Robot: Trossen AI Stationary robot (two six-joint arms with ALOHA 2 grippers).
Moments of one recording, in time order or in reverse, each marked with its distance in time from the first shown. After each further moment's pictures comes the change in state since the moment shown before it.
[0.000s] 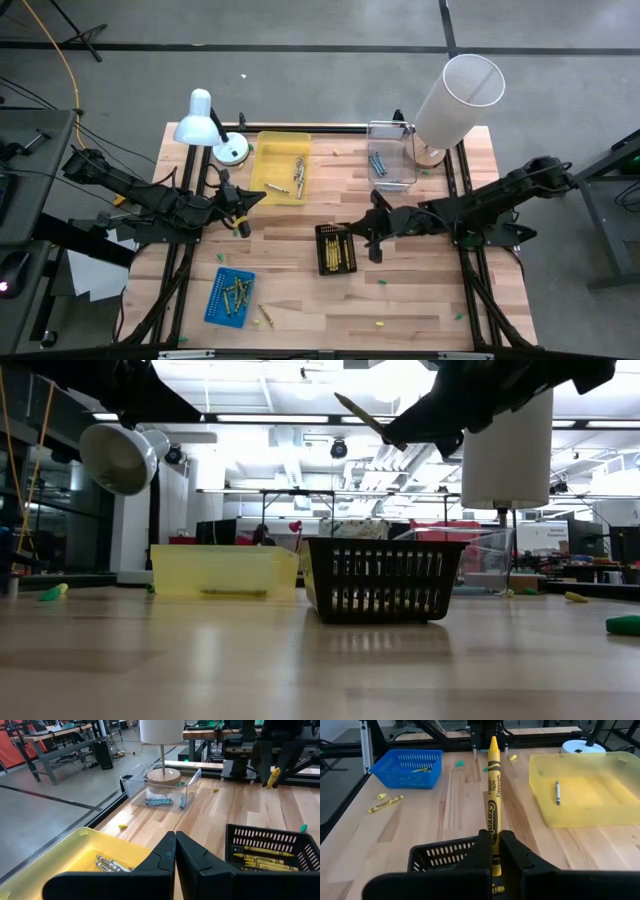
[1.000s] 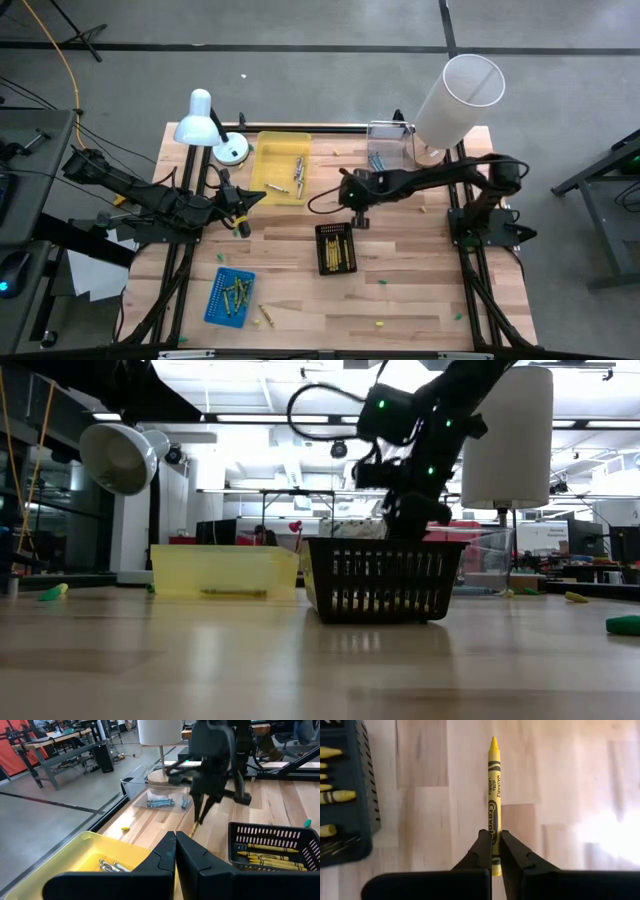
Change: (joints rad) left arm 0.000 -0.001 0.000 0.007 -0.001 0.051; right arm -0.371 0.423 0.364 -0.630 -0.149 -0.289
